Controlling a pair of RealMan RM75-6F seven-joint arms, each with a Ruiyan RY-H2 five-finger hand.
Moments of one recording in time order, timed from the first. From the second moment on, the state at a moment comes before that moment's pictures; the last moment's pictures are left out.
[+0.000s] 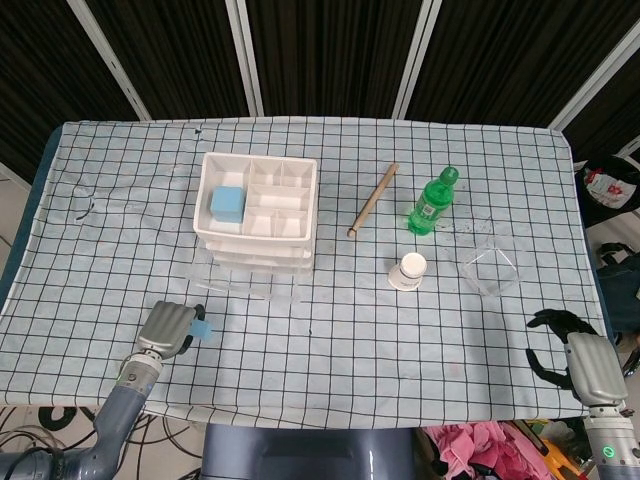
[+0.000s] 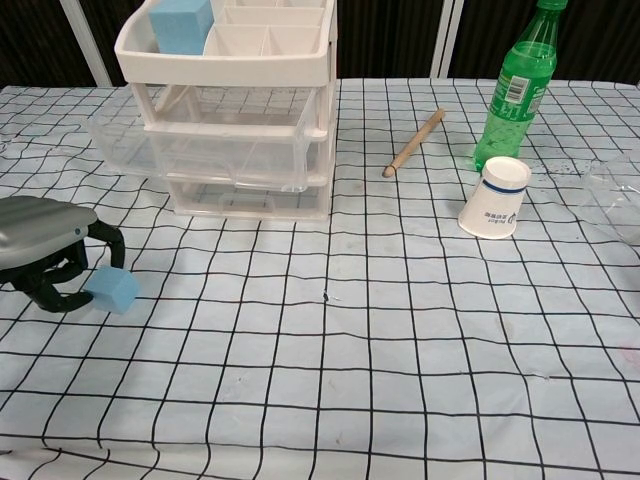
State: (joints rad) left arm -0.54 -1.49 -0.01 -1.70 0.97 1.13 0.73; right arm 0.08 -1.12 0.06 -1.67 -1.45 1.41 0.13
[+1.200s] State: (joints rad) left arm -0.77 -1.34 -0.24 -2.13 0.95 1.19 0.93; right arm 0.08 -1.12 0.07 -1.67 -1.44 1.41 0.13
